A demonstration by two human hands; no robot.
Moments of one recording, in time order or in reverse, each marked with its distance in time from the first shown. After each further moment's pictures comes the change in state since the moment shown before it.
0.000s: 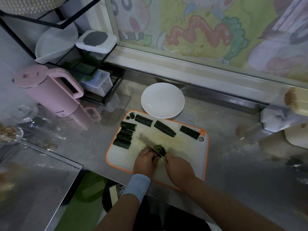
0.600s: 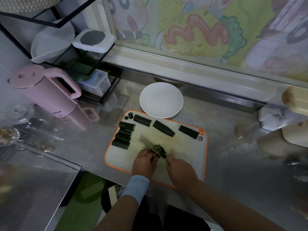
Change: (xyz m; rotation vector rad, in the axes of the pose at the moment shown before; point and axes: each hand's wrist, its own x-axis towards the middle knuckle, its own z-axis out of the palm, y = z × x) left_hand -0.001 -0.005 0.003 -0.018 0.019 0.004; right_hand -0.012 0.002 -0.002 0.016 0.032 0.003
